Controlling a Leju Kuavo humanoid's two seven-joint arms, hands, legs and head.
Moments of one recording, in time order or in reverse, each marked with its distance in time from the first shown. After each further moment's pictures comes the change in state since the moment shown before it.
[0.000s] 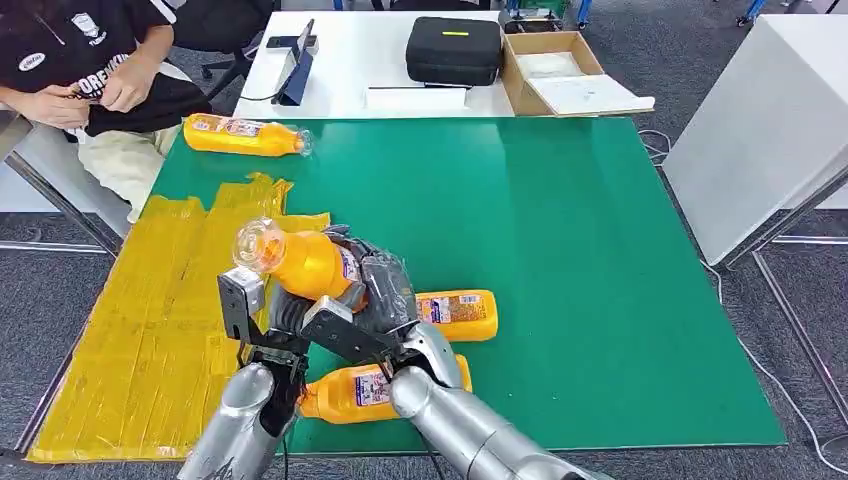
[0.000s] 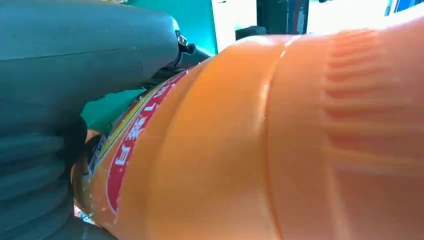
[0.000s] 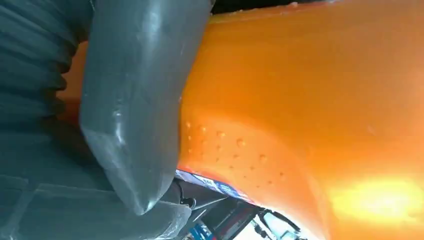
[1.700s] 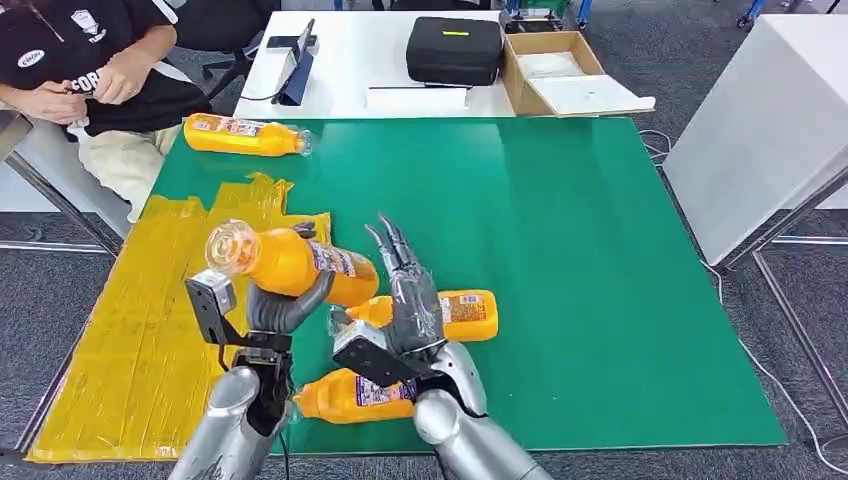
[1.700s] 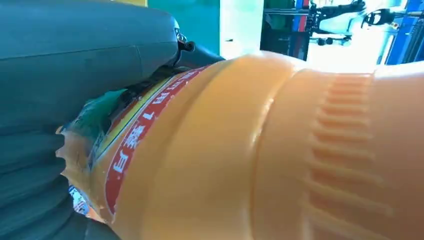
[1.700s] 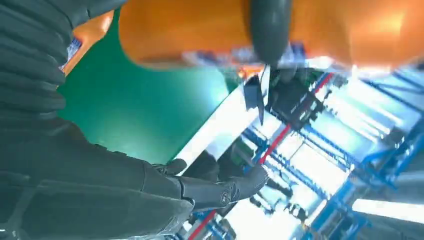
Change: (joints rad) left arm 0.016 0.001 0.069 -0.003 0.050 0.028 -0.031; right arm 0.216 -0.086 -0.154 -0.357 0.179 0.033 -0.001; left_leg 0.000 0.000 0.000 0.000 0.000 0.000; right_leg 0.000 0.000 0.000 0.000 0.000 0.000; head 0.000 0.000
